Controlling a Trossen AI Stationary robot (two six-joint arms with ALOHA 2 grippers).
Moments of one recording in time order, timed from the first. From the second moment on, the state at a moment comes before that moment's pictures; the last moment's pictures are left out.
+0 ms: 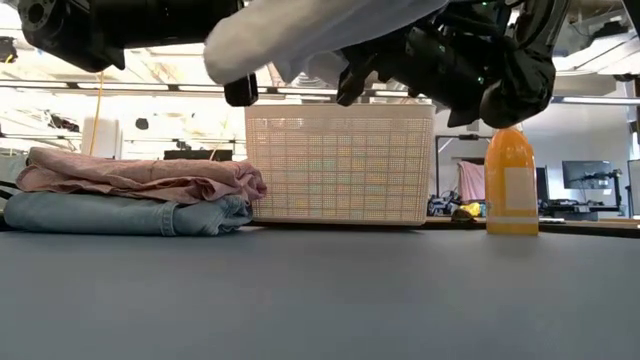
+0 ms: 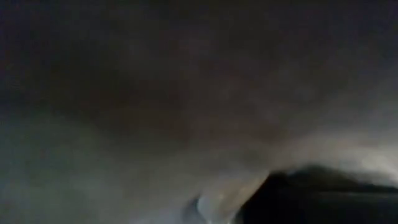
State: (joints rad) left arm -0.21 1.52 0.54 1.23 -0.23 -1.08; right arm -0.04 1.86 0.71 1.48 -0.36 0.36
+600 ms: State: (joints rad) left arm -0.24 1.47 0.54 1.45 -0.19 -1.01; right arm -0.23 1.87 0.71 1.14 -0.40 0.38
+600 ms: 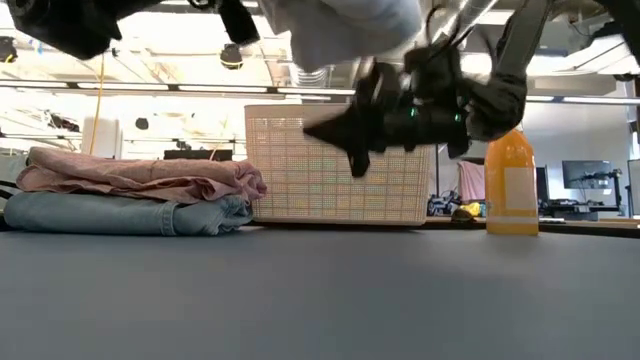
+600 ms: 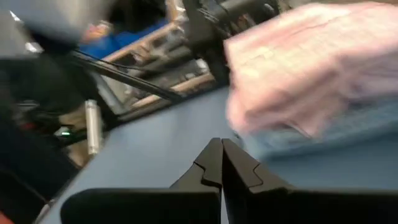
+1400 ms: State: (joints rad) left arm 0.06 0.56 0.43 -0.07 -0.39 -1.01; right arm -0.20 1.86 0.71 0.99 -0.39 0.34
